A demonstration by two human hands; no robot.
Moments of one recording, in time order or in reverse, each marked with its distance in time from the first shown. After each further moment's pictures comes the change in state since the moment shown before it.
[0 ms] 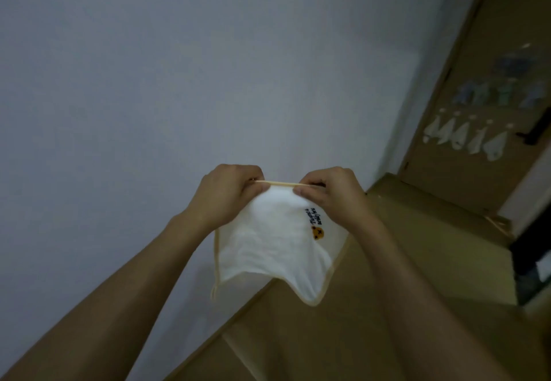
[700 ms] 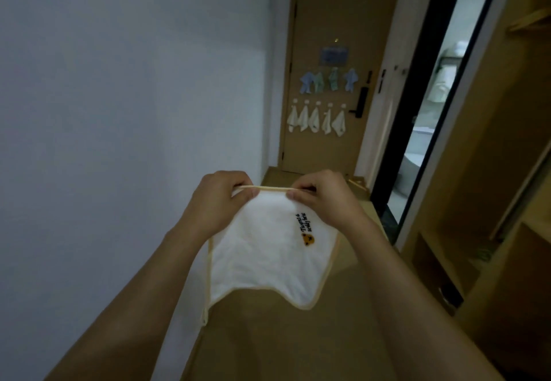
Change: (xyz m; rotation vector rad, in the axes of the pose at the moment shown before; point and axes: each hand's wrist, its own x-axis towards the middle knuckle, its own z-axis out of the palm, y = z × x) left_hand 0.311 0.046 0.205 -0.380 -0.170 0.342; right_hand 0.099 0.226 -0.105 -0.283 0.258 0.369
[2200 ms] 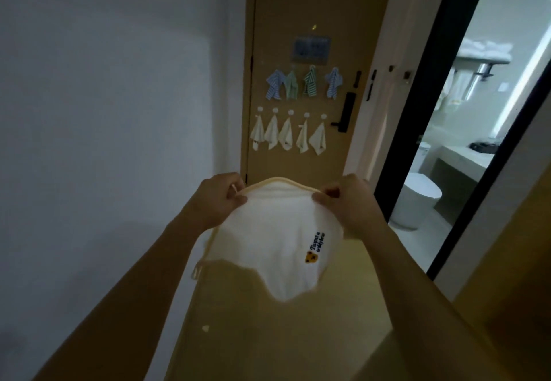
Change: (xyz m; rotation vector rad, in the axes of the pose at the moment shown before) left_hand 0.691 -0.284 0.353 -0.125 -0.215 -0.018; right_hand 0.565 0.509 0.068 -0.228 0.114 0.373
